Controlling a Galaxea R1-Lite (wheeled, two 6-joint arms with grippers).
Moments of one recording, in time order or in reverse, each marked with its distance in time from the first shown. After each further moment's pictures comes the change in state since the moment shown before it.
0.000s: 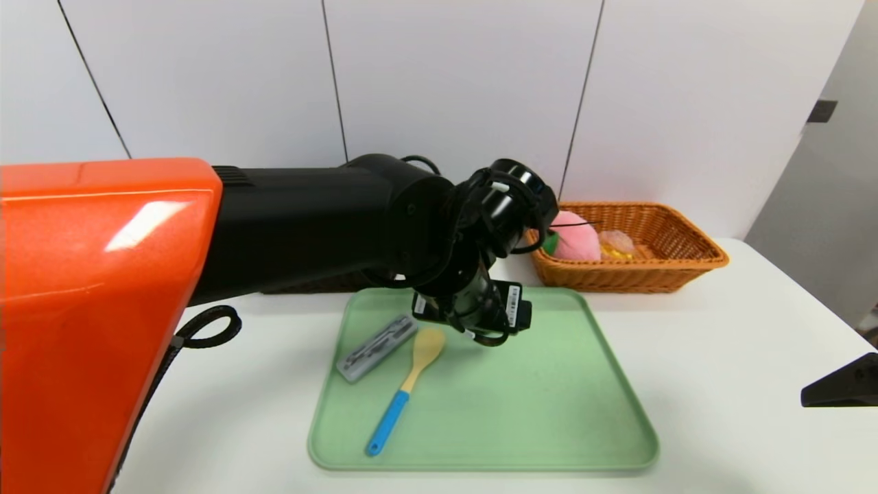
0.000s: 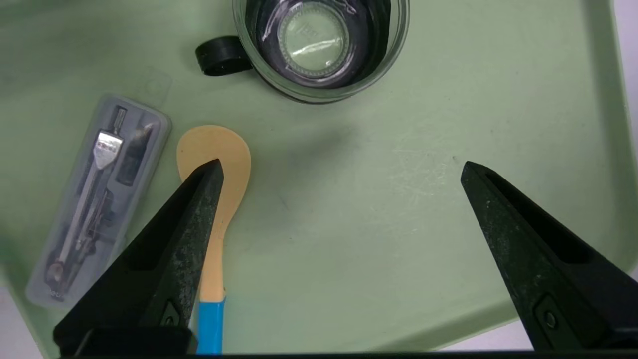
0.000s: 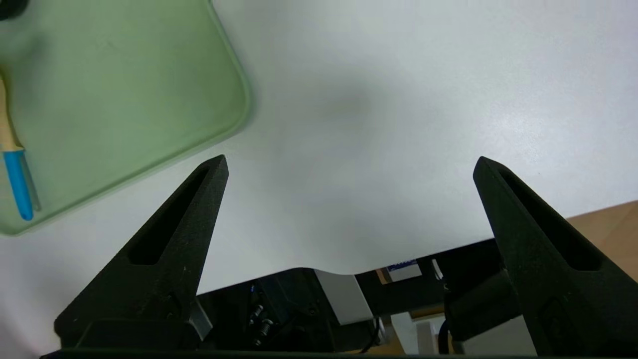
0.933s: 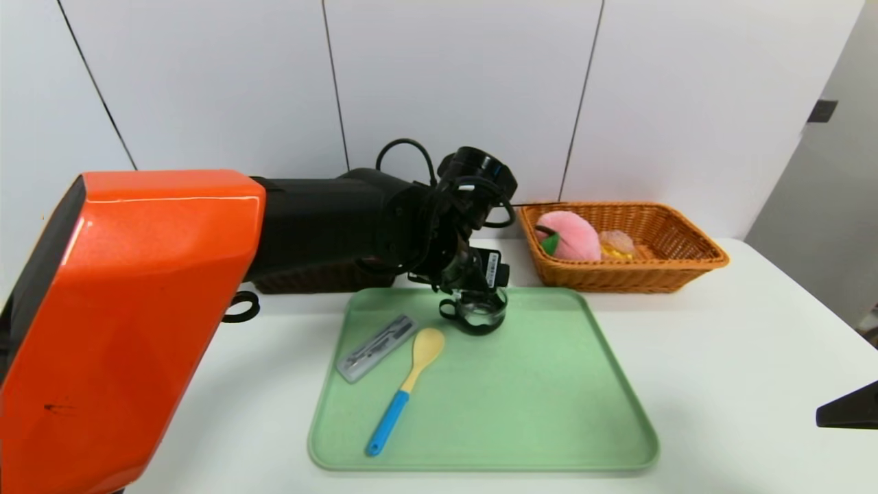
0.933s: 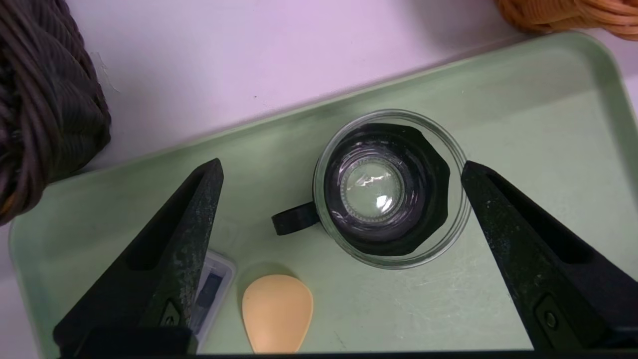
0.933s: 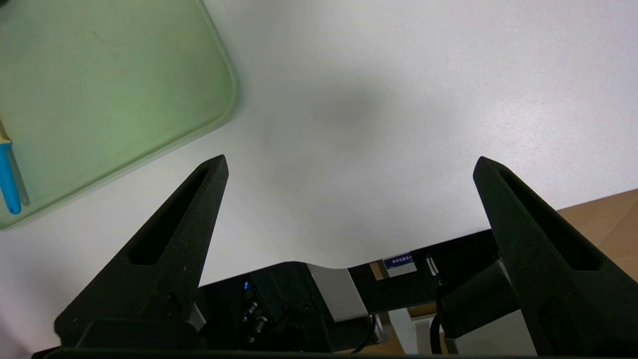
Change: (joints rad) left arm 0.108 0.064 0.000 -0.240 0.024 0.148; right arm -0.003 -0.052 0.054 -0.004 0.002 0.003
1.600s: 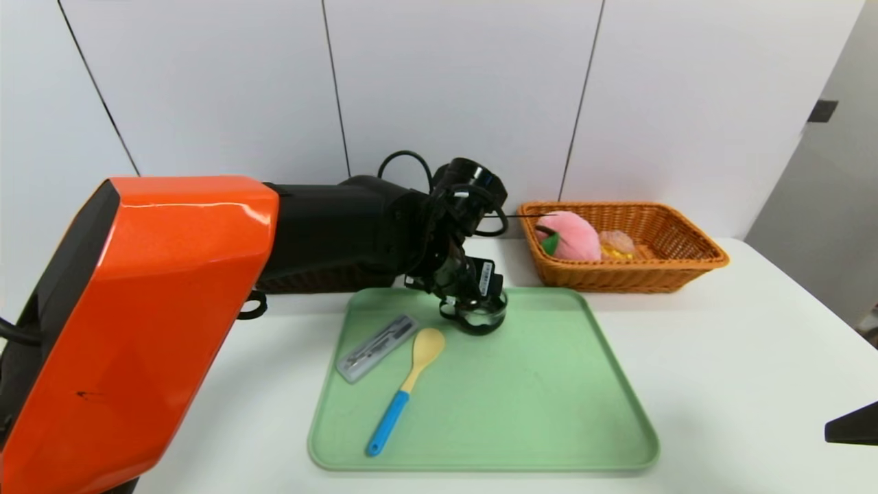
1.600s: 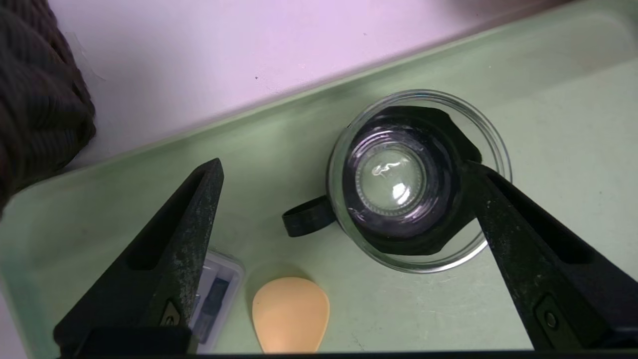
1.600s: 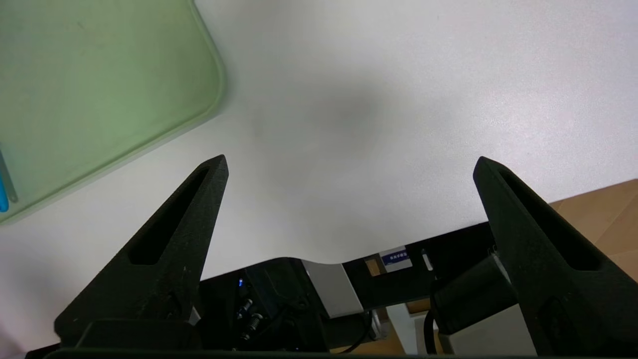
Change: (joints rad) left arm 0.023 0.026 0.000 0.021 -0.055 0.029; right arm -0.004 -0.027 0.038 -0.001 0.003 0.002
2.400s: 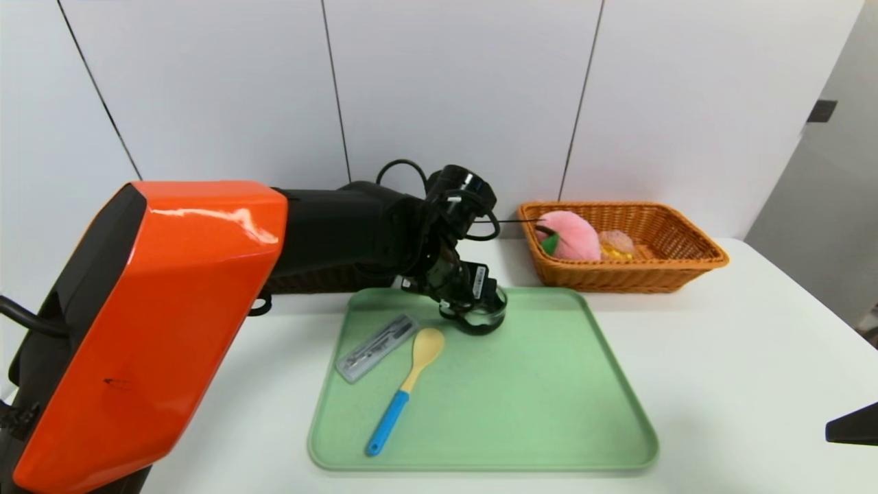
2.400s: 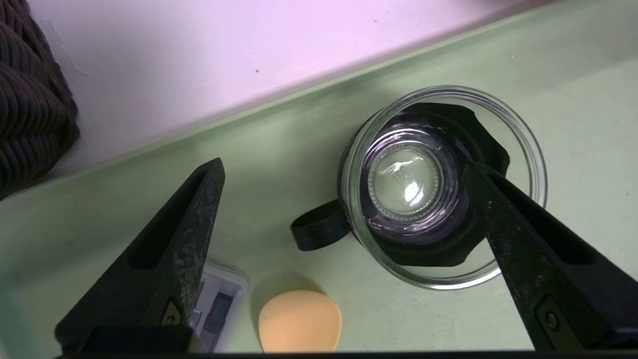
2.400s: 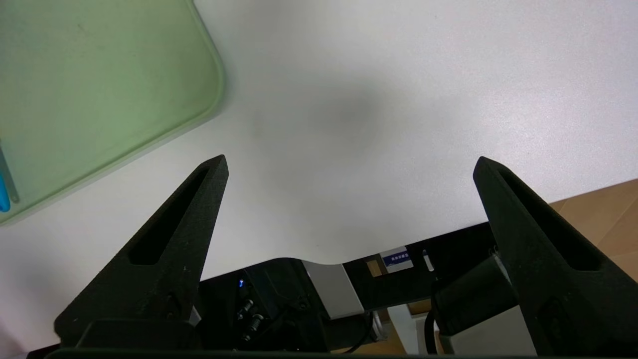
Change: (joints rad) left arm 0.034 0.024 0.000 -0.001 -0.054 0.014; right arm -0.001 -0.004 0.005 -0.006 0.000 0.000
